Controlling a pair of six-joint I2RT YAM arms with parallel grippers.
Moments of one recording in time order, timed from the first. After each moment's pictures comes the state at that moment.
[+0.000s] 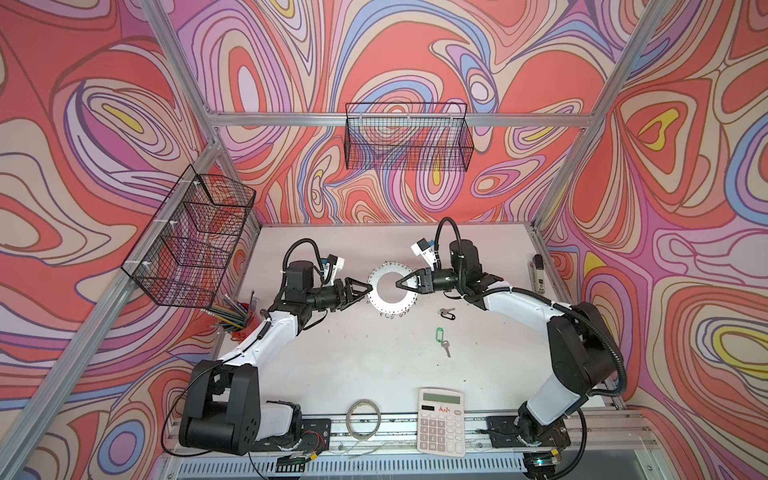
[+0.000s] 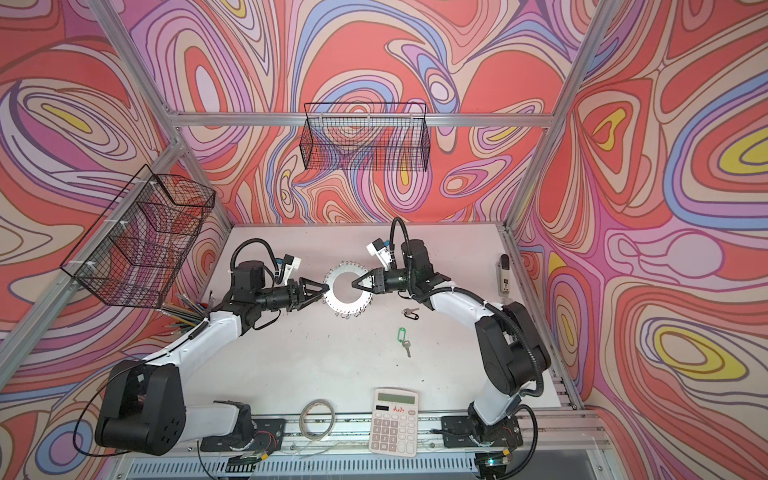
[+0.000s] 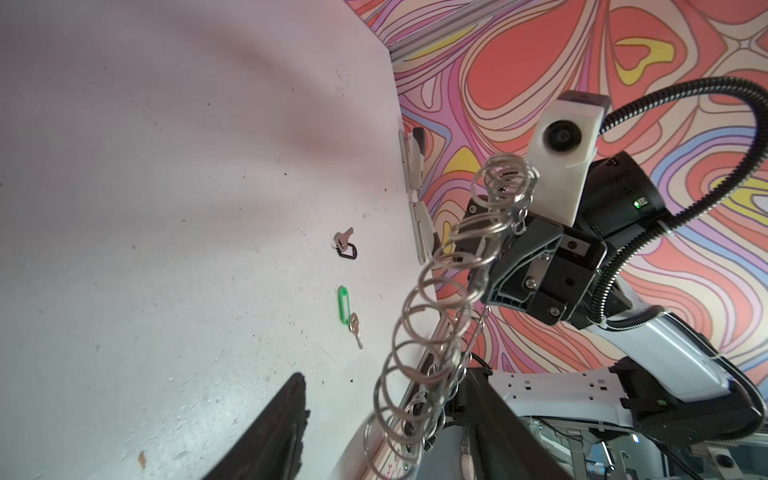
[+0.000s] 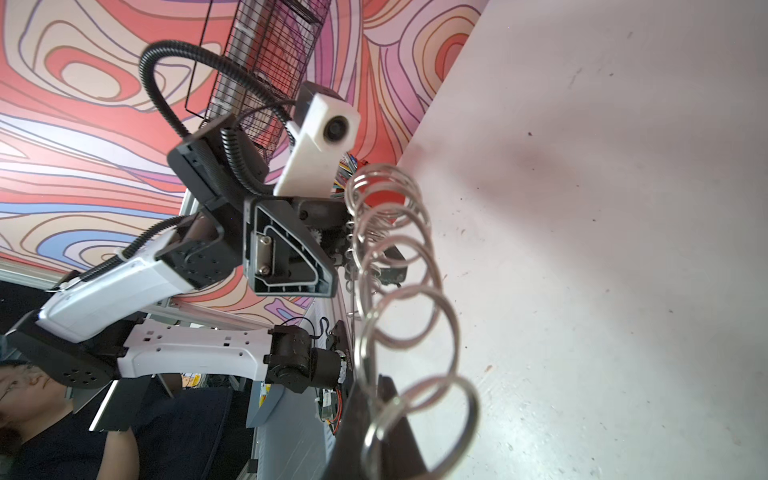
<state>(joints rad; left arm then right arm) -0.14 1.33 0.73 0.07 1.00 -0.76 0.45 1.68 1.08 0.20 -1.03 0.65</state>
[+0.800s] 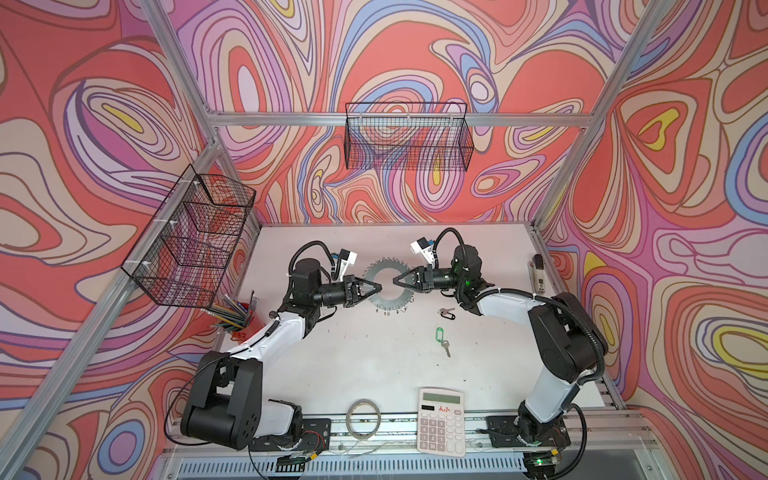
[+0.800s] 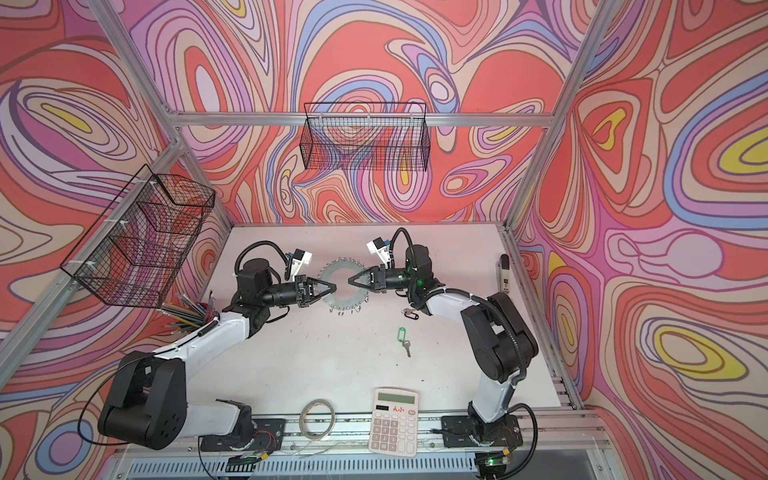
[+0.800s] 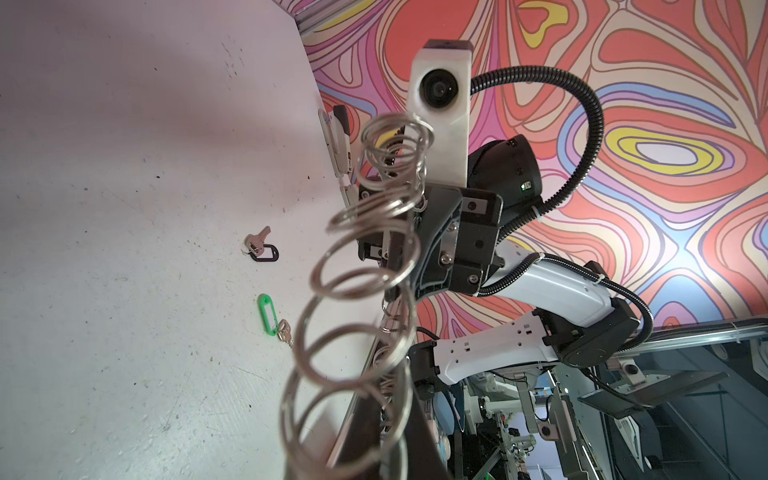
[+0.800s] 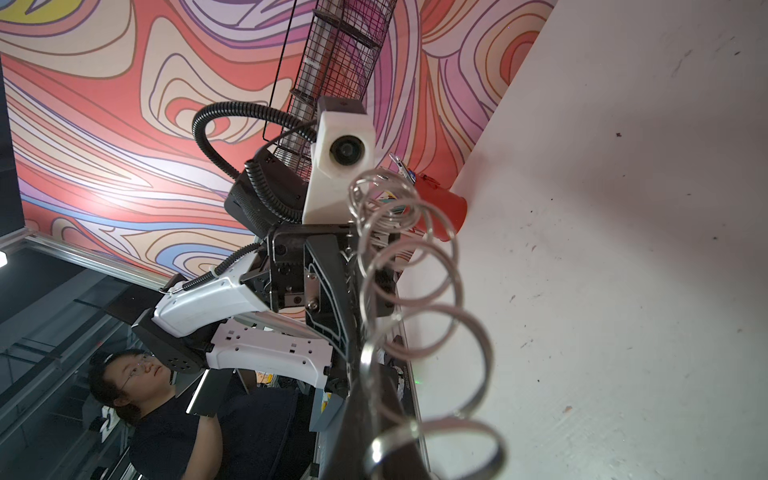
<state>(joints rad) -0.21 1.36 0.71 0.37 1.10 -0.95 0.45 1.78 1.00 0.72 -1.14 1.05</state>
